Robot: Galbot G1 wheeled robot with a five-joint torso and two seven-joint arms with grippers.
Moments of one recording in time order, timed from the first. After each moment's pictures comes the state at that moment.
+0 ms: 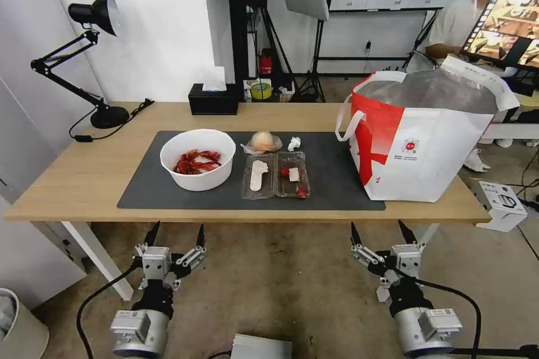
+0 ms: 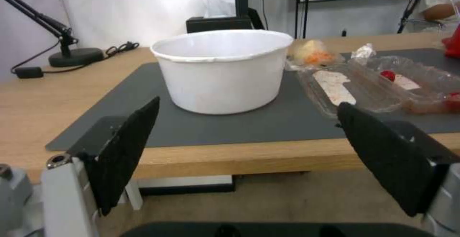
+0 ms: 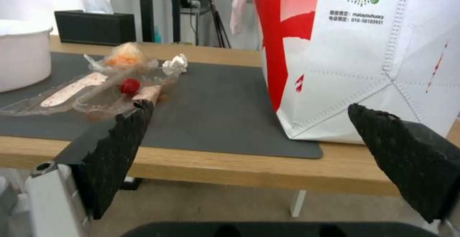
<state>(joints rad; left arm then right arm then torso) 1.80 -1.50 -0.55 -2.30 0.00 0.00 0.00 -1.80 1.50 0.55 2.30 0.00 0.00 0.00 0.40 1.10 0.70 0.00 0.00</state>
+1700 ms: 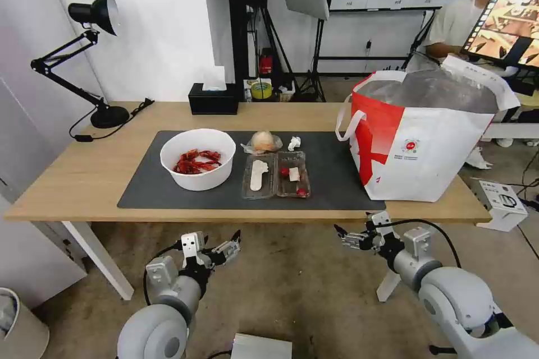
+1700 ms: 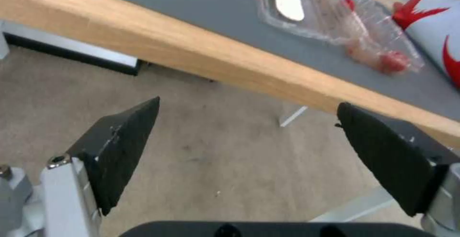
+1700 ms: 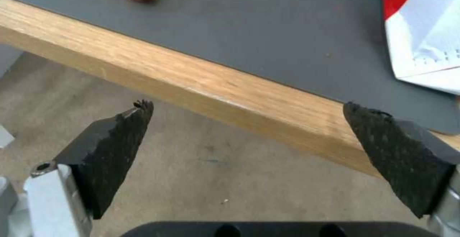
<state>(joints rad) 1.52 -1.29 -0.36 -2.22 -0.70 0.44 -0.30 -1.39 0.99 0.48 2.08 0.42 -0.53 -0.08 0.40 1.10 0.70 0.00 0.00</state>
